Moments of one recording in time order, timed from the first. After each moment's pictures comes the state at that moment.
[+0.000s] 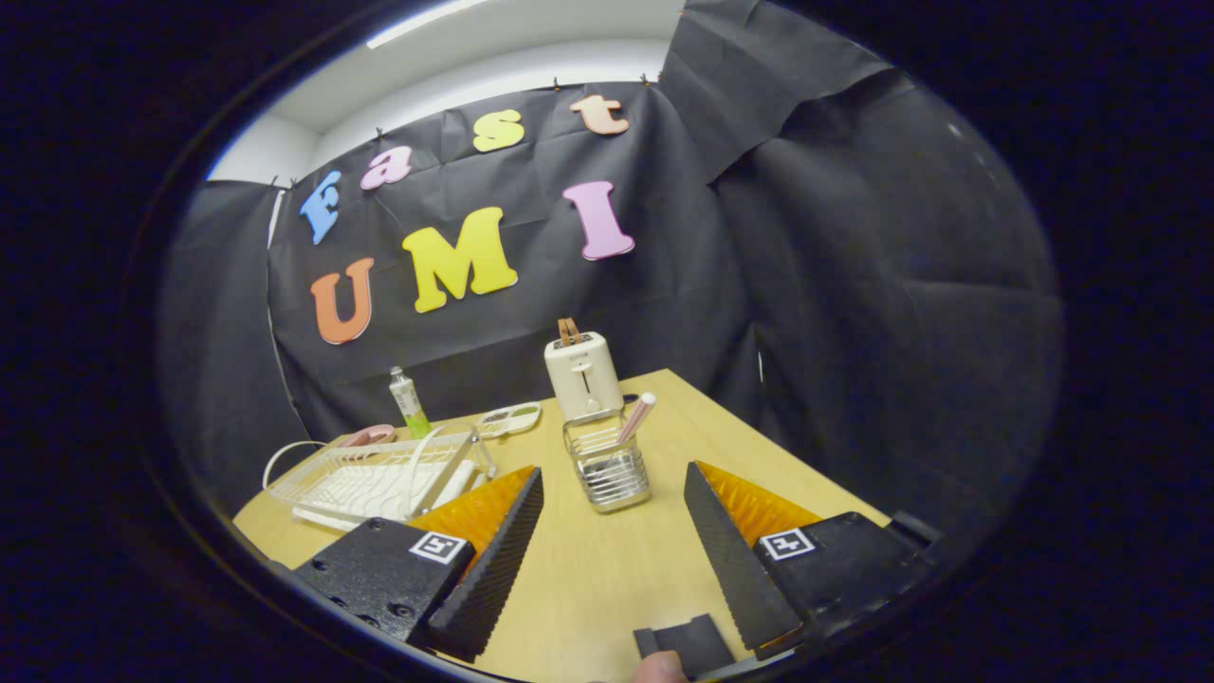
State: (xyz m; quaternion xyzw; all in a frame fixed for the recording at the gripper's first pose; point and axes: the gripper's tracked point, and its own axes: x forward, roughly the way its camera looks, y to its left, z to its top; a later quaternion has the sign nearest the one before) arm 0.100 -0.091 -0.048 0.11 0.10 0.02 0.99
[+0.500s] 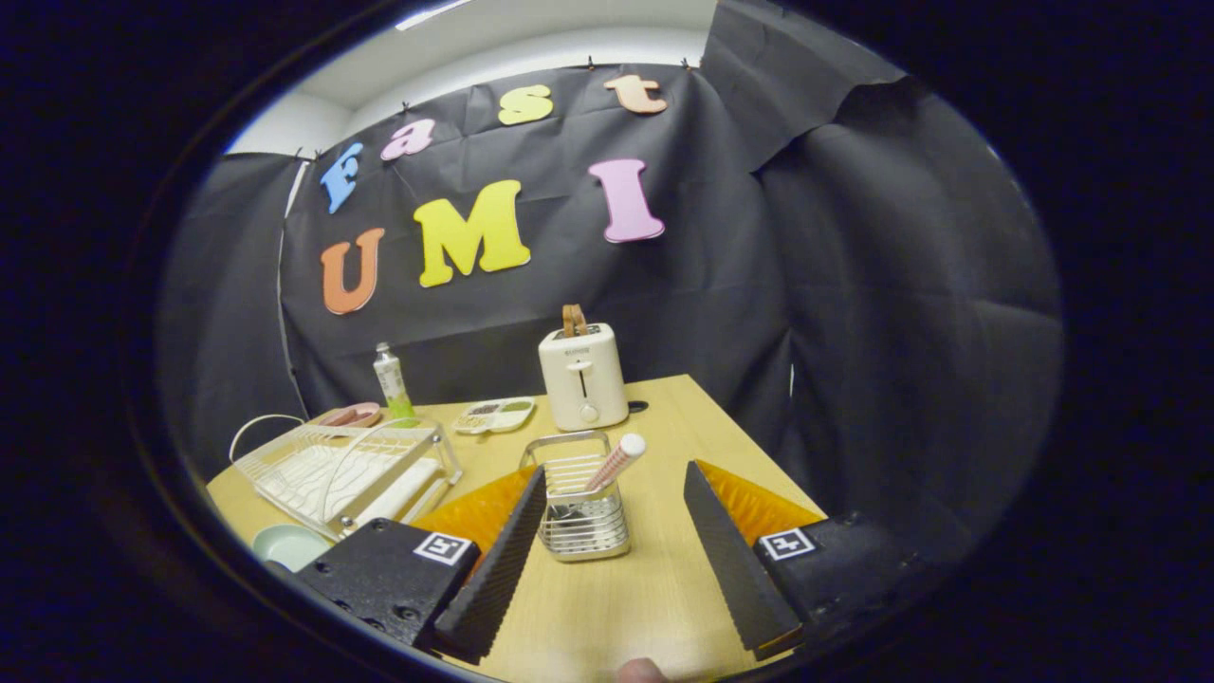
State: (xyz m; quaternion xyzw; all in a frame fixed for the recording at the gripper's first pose) arm 0.209 -0.103 -0.066 0.08 0.13 0.07 0.99
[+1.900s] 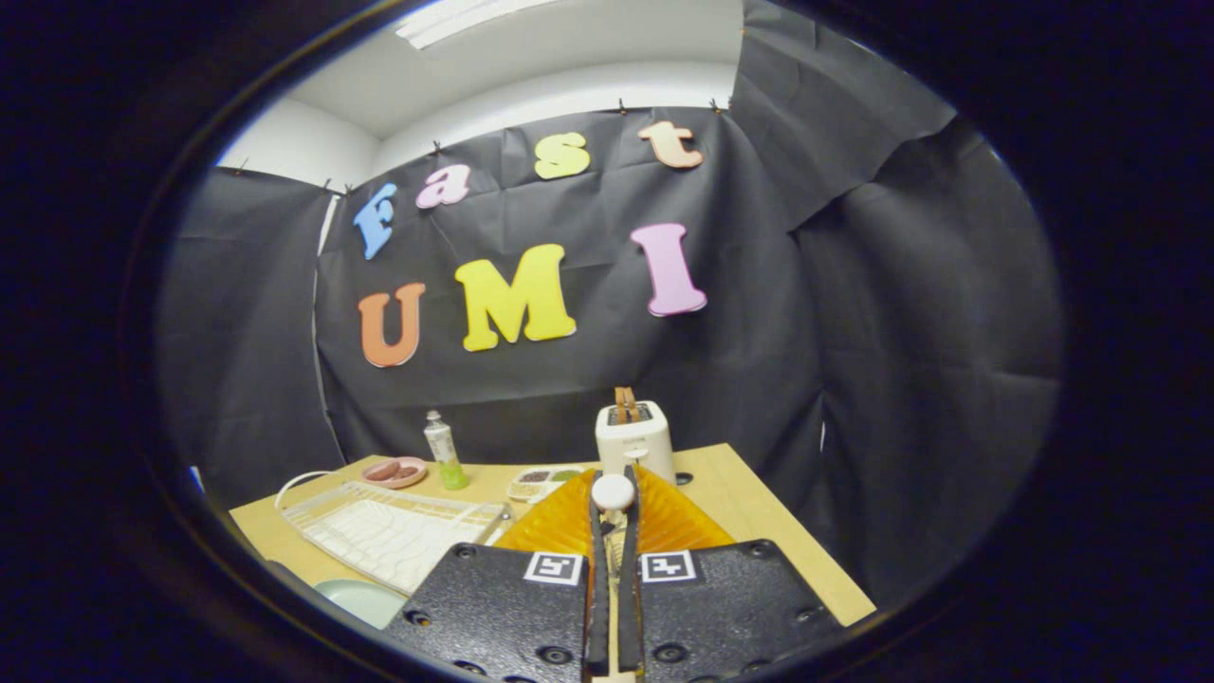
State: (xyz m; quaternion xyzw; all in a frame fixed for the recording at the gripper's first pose) arm 0.162 -0.049 0.058 0.07 0.04 0.12 0.99
